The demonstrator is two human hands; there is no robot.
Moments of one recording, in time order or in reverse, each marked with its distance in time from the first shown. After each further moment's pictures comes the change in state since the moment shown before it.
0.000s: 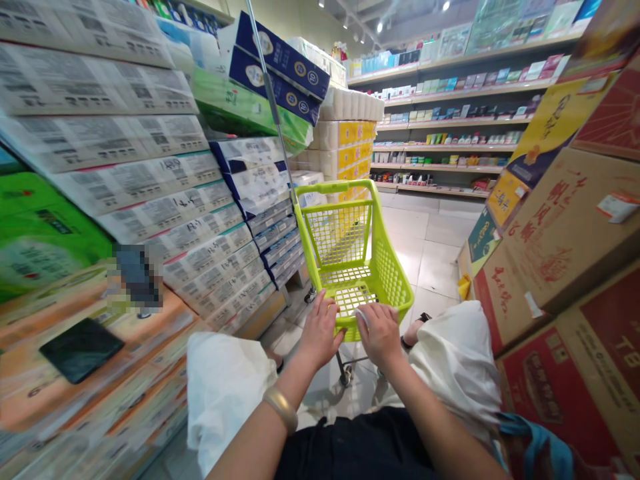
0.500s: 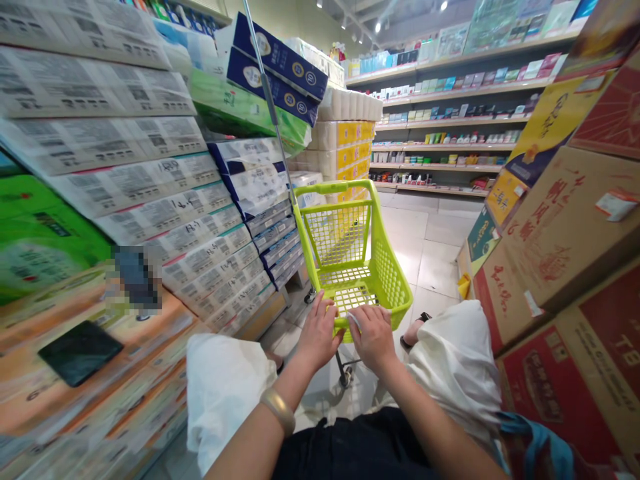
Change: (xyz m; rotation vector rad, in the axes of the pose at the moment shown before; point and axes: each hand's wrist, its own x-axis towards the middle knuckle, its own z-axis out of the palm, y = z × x) left_hand -0.001 -0.003 0.001 -0.001 0.038 0.034; right_hand 0.000 -0.017 0.004 0.009 -0.025 -0.014
